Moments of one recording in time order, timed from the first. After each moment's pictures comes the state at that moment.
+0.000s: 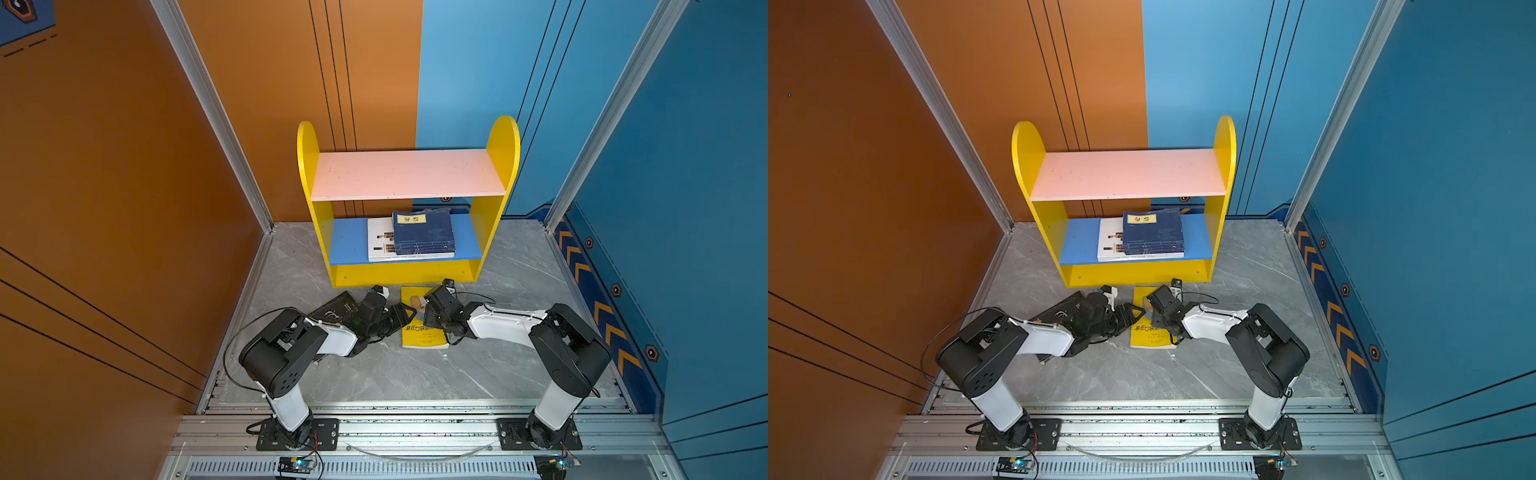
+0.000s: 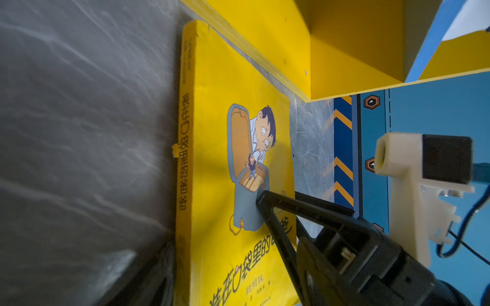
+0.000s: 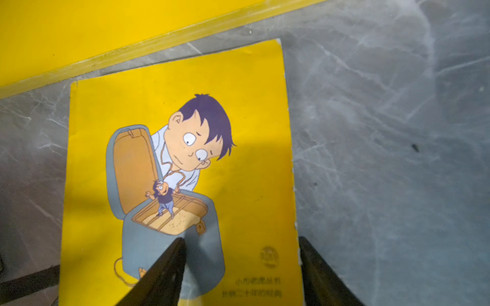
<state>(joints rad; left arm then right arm) -0.64 1.71 0.61 0.57 0.27 -1.09 0.74 1.75 0.92 -0.20 0.25 0.81</state>
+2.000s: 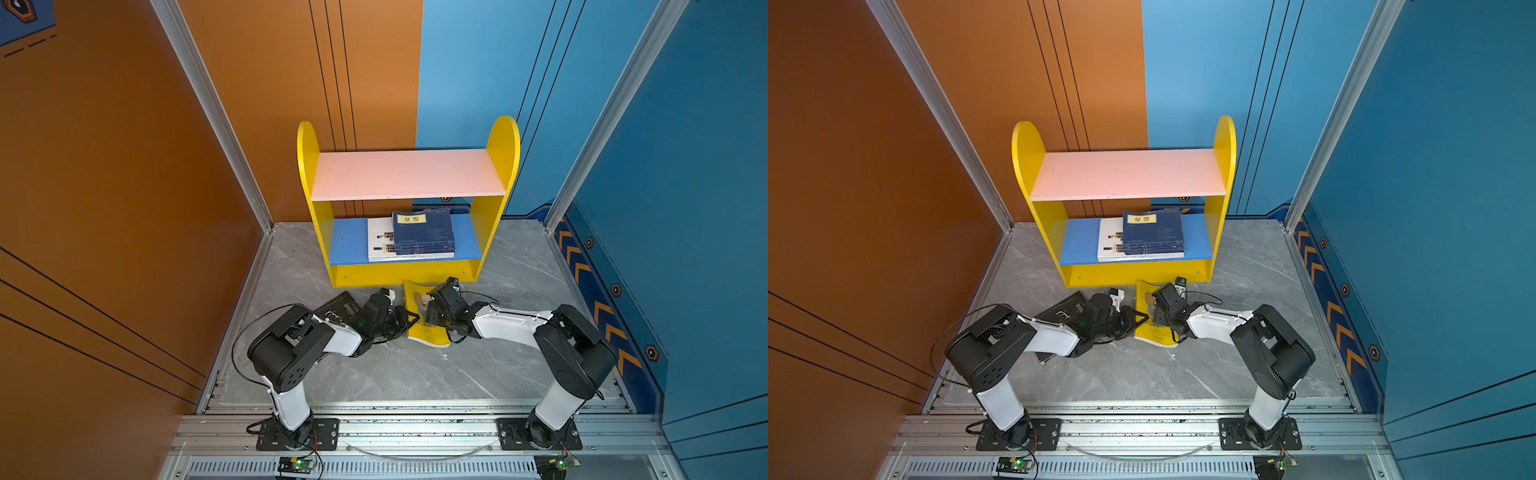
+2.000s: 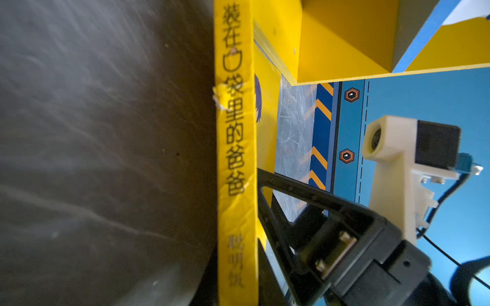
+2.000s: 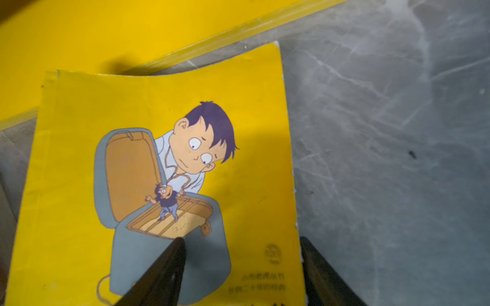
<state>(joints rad) -0.66 1.75 0.62 0.62 0.35 -1.21 0.70 1.70 0.89 -0.16 0.18 0.82</state>
